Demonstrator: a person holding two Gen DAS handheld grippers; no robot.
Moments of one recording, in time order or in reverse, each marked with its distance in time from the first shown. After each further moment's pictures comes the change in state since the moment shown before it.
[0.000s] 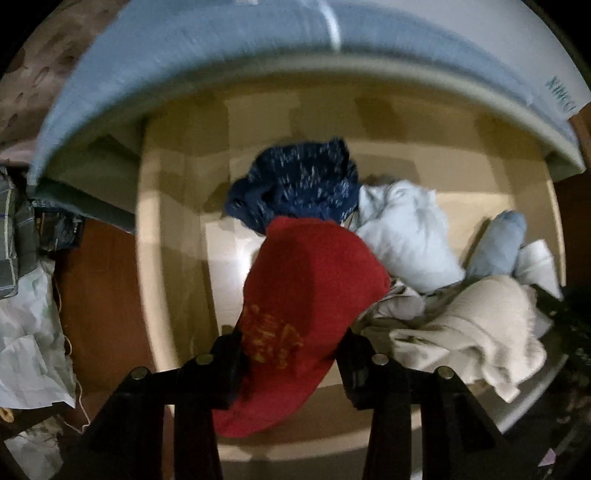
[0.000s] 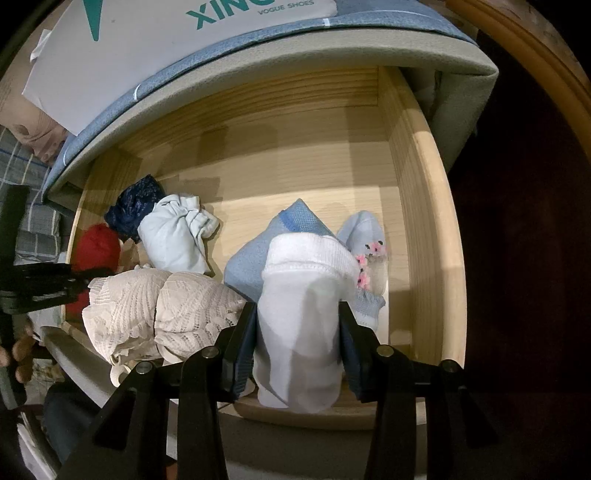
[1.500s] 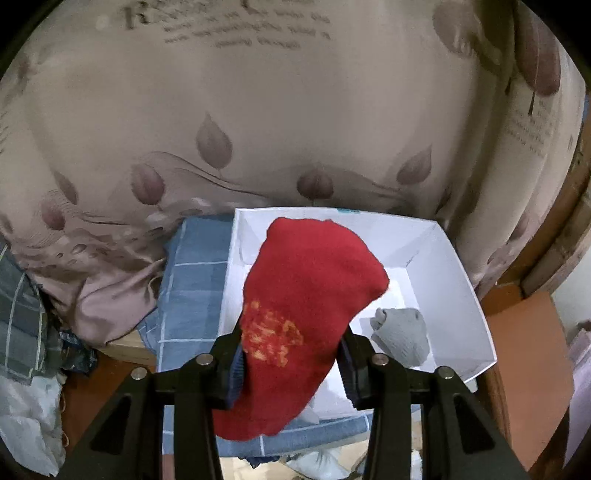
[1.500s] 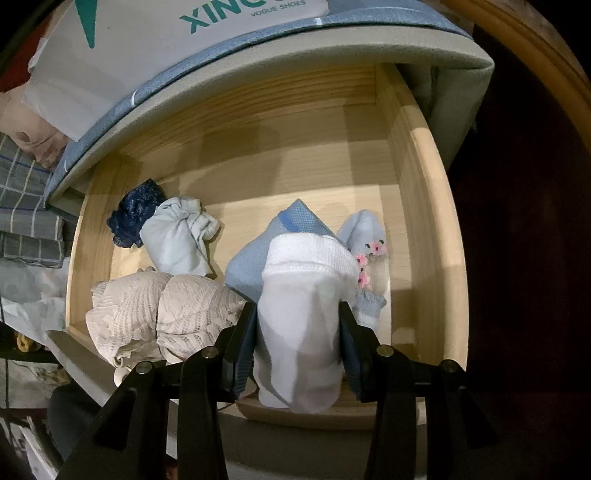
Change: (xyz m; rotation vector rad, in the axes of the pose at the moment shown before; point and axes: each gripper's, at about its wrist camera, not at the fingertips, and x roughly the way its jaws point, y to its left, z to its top) left arm -0.230 -0.041 0.168 -0.042 -0.600 -0.047; right arm 0.000 -0.002 0.002 0.019 0.000 0.022
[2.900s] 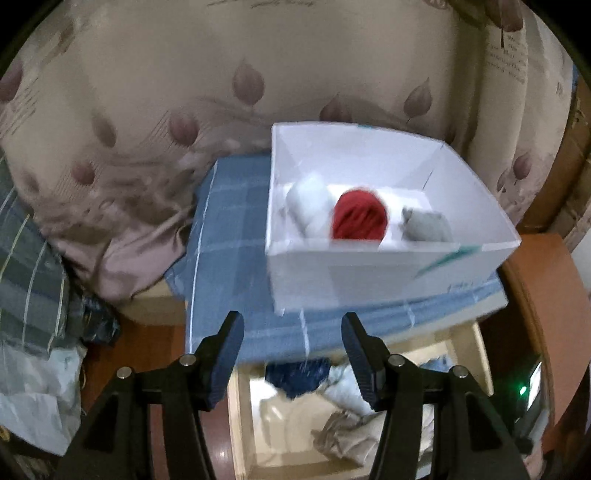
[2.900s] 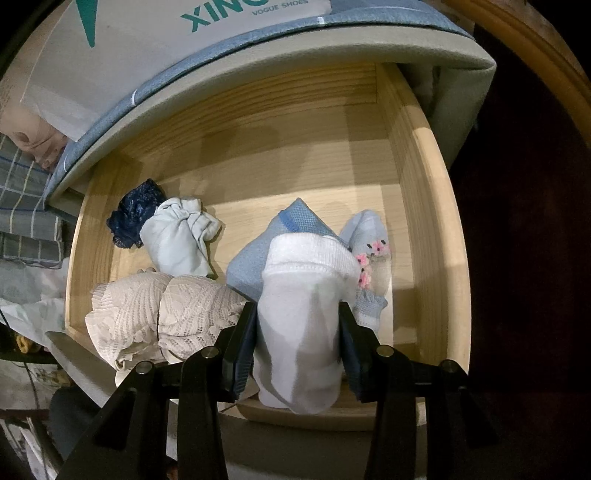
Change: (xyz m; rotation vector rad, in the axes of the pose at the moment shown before) left arm -0.032 0.028 -0.119 0.023 0.070 0.082; right arm 0.001 0.000 -0.001 -0.003 -0.002 0.000
